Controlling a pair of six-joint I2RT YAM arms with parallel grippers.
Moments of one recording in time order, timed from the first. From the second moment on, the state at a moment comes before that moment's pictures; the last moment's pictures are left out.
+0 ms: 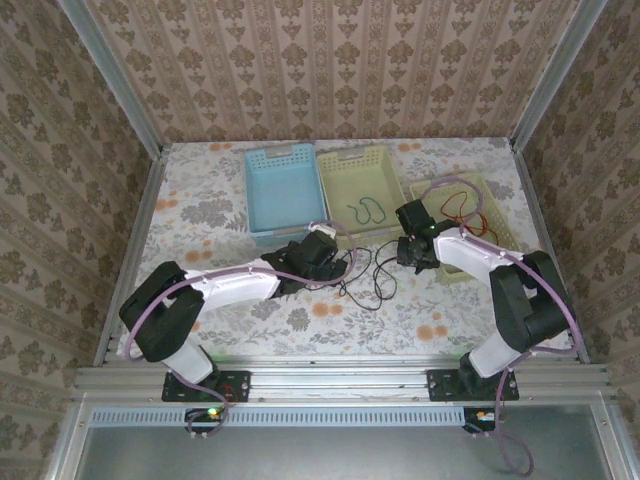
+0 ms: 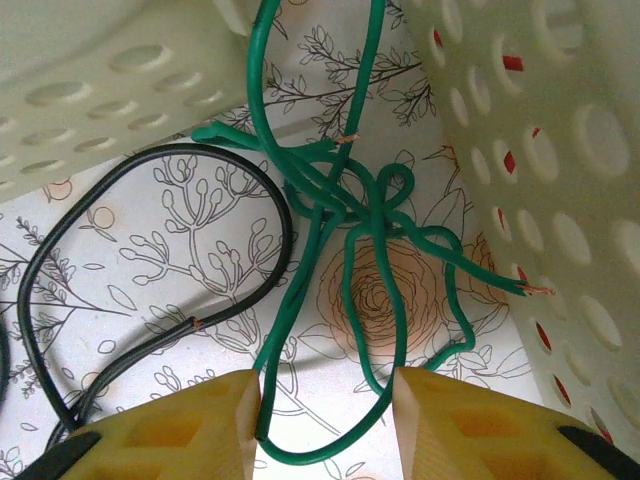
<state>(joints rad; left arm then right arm) -0.94 1.59 0.88 -0.16 -0.31 -0.33 0.34 1.58 0.92 -0.56 0.18 0.53</state>
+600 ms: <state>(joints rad) -0.94 1.59 0.88 -0.16 -0.33 -0.32 0.33 1.62 0.89 -0.53 0.17 0.56</state>
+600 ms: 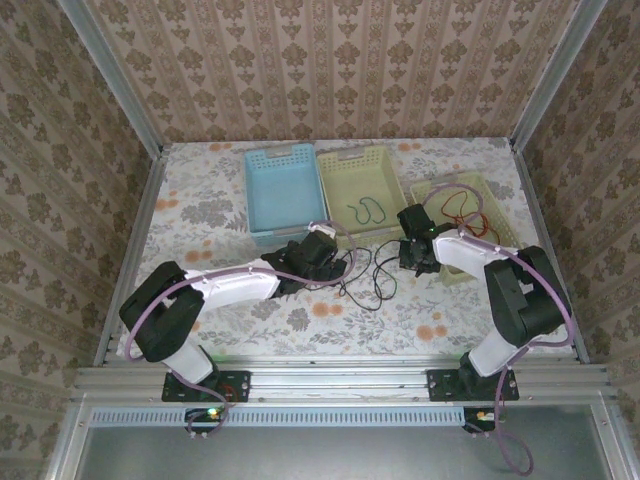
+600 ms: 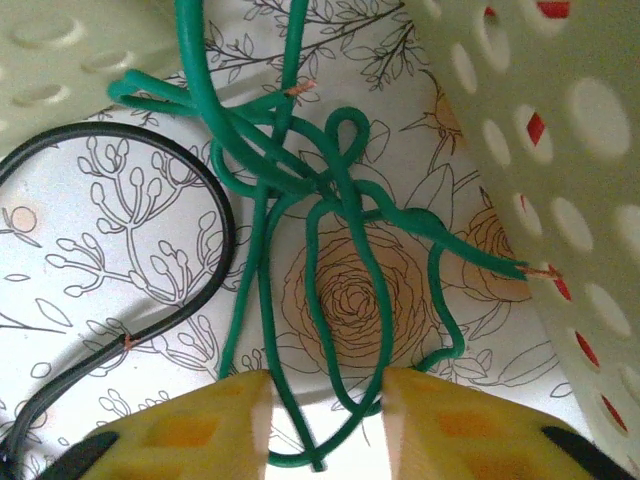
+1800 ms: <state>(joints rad) -0.79 1.32 0.77 -0.08 -0.03 -0.27 0.32 1.08 0.67 -0.32 -0.19 0.43</state>
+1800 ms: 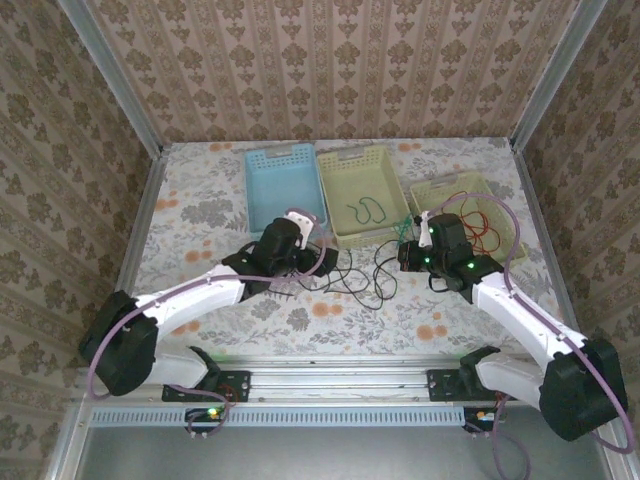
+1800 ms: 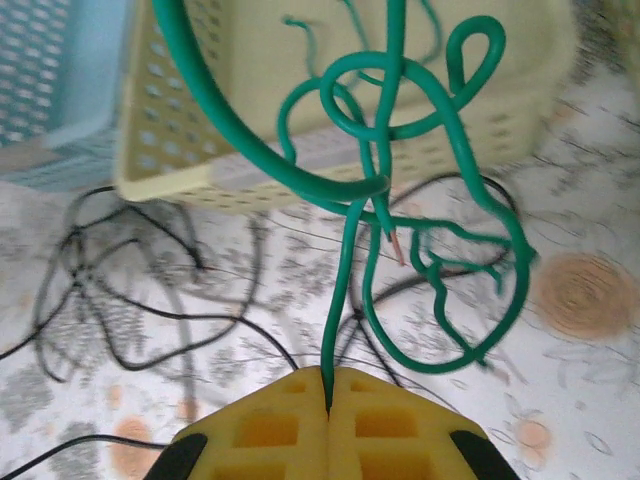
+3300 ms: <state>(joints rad) -0.97 1.86 1.49 -1.50 -0.15 0.12 0.31 1.12 0.69 -0.24 -0.30 0.43</state>
